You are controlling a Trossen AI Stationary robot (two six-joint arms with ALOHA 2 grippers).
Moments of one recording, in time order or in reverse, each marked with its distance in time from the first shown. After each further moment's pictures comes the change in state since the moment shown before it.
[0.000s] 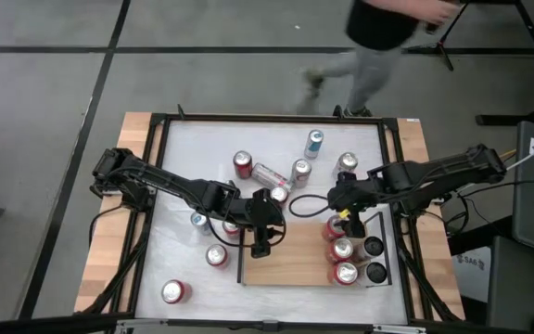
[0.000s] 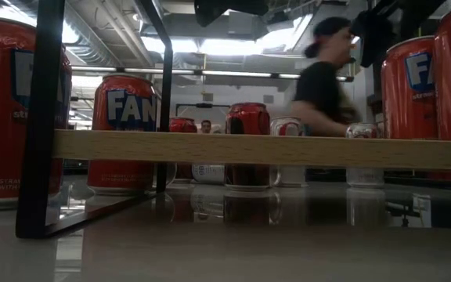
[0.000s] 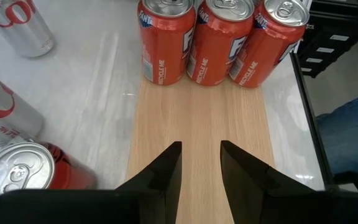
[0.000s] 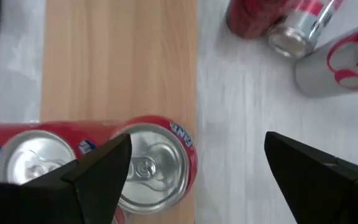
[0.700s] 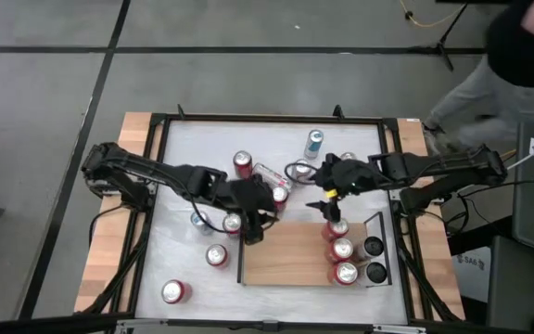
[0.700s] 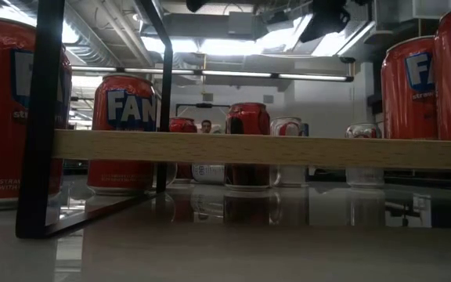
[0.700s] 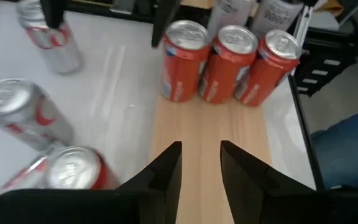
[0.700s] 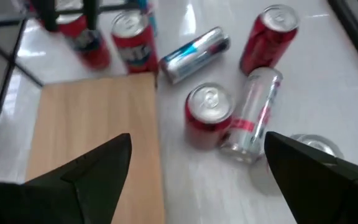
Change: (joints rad) left arm 0.048 -0.117 -0.001 -0.055 0.006 0.008; right arm -0.115 -0.006 0.000 0.367 0.106 -0.024
